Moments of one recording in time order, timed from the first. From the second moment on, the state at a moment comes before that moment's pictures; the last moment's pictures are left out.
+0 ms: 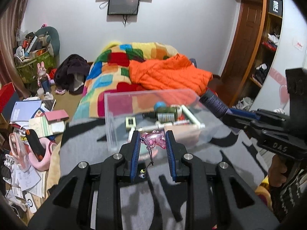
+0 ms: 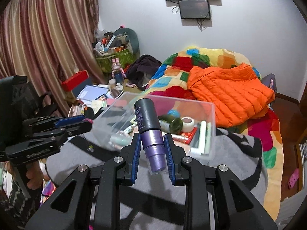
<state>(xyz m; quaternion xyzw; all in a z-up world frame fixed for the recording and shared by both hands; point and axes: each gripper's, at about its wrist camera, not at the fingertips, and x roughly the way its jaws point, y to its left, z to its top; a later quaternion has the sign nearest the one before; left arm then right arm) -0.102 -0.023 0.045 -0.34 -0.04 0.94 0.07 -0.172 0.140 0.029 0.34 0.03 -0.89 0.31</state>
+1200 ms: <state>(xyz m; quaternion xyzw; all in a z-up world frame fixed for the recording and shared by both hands) -0.146 -0.040 0.024 -0.37 -0.08 0.92 0.06 -0.222 0.115 0.002 0.40 0.04 -0.86 0.32</state>
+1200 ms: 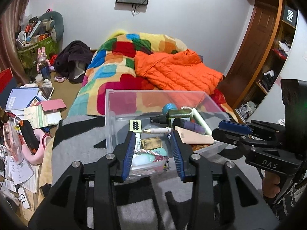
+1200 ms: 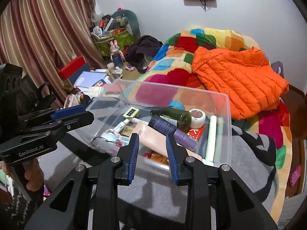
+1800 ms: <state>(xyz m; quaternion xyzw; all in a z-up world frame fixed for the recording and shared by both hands) -0.077 -0.010 0.032 -0.28 -0.03 0.96 0.06 -0.156 0.136 0.014 0.33 0.04 -0.90 0.28</state>
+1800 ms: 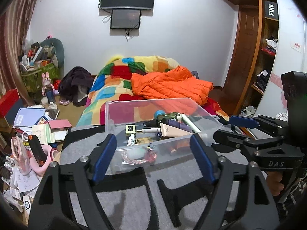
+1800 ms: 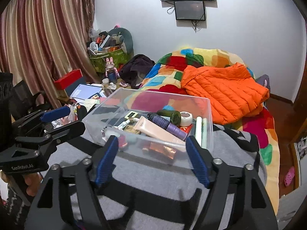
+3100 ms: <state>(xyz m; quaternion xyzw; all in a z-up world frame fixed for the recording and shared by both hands) -0.067 -0.005 0.006 -0.31 -0.04 0.95 0.04 -0.134 0.141 -0.009 0.33 0.03 -0.90 0.27</state>
